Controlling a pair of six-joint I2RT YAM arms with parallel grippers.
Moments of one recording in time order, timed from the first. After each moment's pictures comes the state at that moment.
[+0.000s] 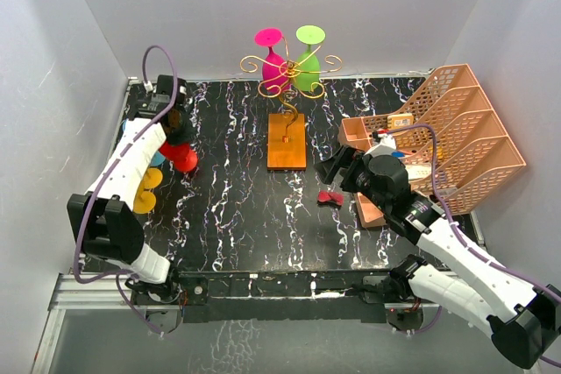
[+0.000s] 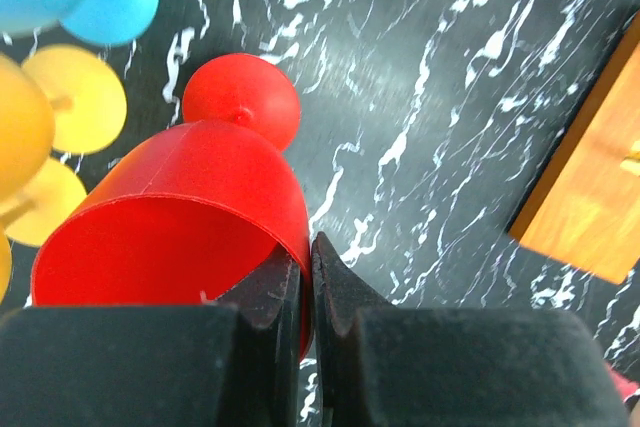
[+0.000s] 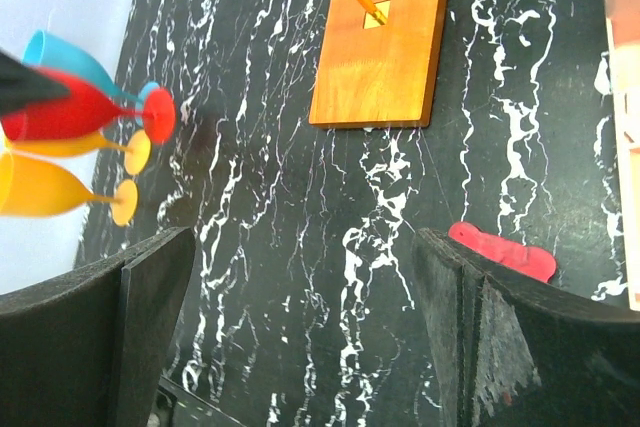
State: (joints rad) left arm -0.17 1.55 1.45 -0.92 -0.21 -0.53; right arm 0.62 0.81 0.65 -0.19 0.13 0.73
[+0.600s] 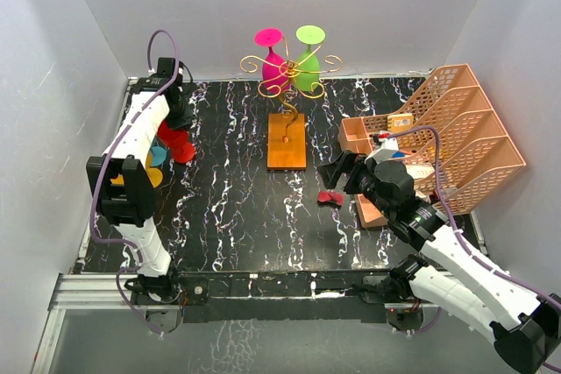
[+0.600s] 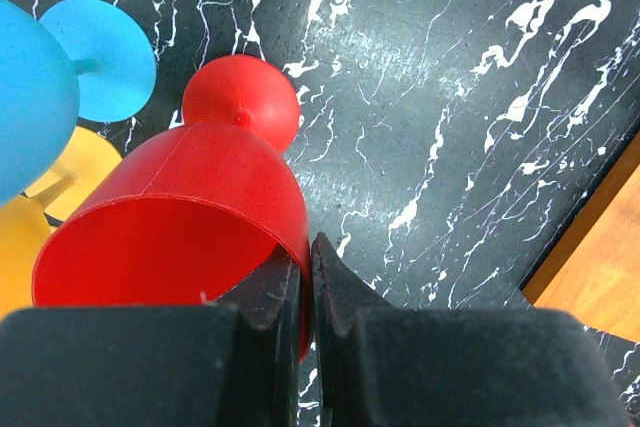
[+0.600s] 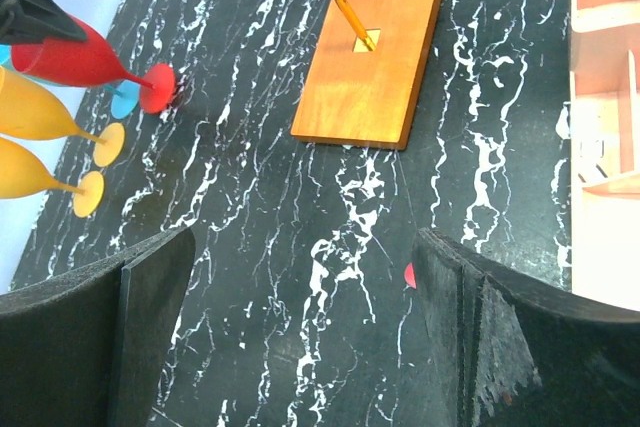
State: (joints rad) left arm -0.09 1.84 1.72 -0.98 -0.17 -0.44; right arm 0.62 0.74 0.61 -0.15 0.15 0.59
